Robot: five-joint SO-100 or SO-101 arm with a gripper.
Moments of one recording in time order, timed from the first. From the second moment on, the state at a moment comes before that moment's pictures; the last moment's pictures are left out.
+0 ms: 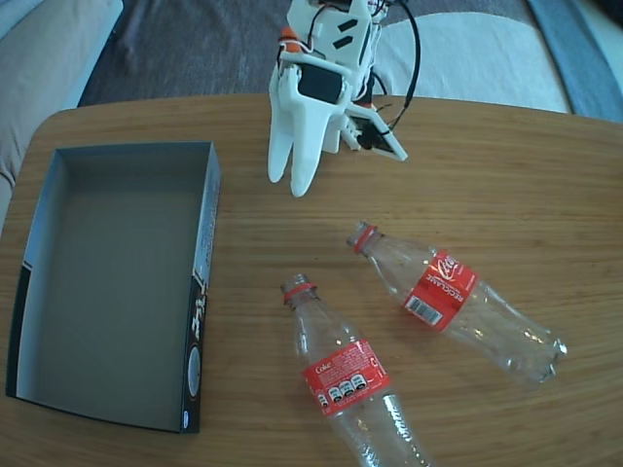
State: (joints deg) arm 13.2 186.2 147.1 69.0 -35.1
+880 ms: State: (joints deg) arm 13.3 186.0 147.7 69.0 -52.1
